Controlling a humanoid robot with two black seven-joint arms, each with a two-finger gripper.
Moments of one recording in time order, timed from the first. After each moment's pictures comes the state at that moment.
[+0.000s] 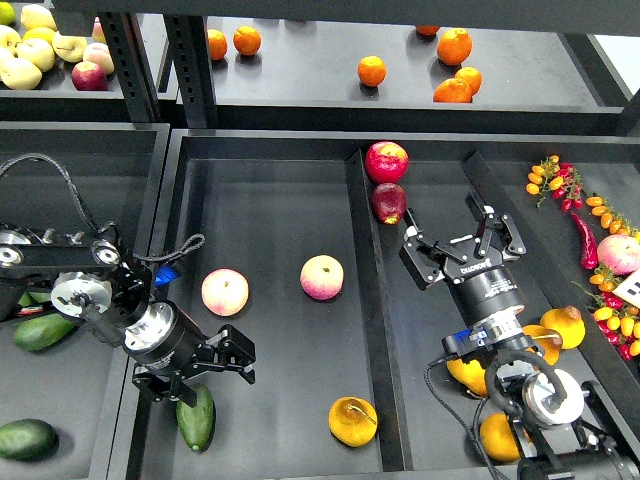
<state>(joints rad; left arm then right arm) -1.15 0.36 0.36 -1.16 0.22 -0.49 0.49 0.11 0.01 1.34 1.30 0.27 0.30 -0.19</state>
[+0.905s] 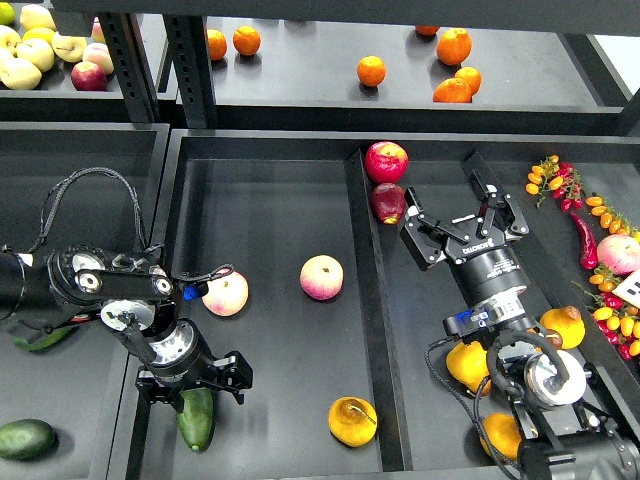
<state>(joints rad) -1.14 0.16 0.57 -0.93 0.23 -0.49 0.49 0.11 0.01 1.35 1.31 0.27 0.31 -0.19</state>
